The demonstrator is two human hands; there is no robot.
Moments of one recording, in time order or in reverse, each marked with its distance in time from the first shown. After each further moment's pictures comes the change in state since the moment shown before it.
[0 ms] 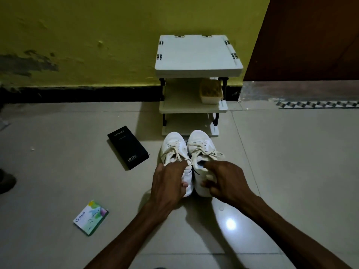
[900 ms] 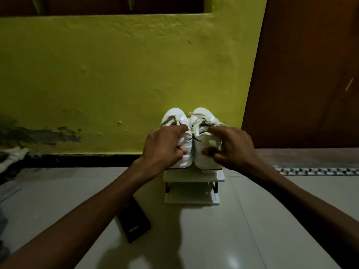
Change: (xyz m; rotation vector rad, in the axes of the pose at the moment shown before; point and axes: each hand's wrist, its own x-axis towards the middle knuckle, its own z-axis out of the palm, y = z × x) left_hand 0.136 0.054 -0.223 0.191 0.378 0.197; right_hand 0.119 -0.047 -0.233 -0.049 0.421 -0.094
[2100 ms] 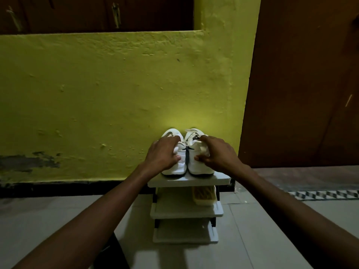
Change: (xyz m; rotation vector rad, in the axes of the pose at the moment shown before) left_hand 0.128 -0.045 0.104 -0.009 -0.076 -0.007; right_hand 0.113 0.095 0.078 0.001 -0.105 0.091
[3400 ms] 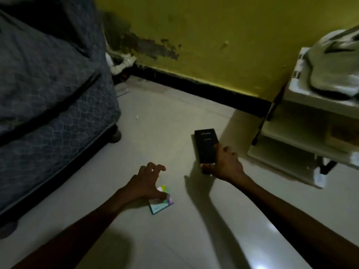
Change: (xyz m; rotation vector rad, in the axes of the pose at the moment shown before) left_hand -0.450 -0.162 0.005 -0.174 -0.715 -0.894; right_hand -0.159 -0.221 0.245 0.214 -0.765 0.032
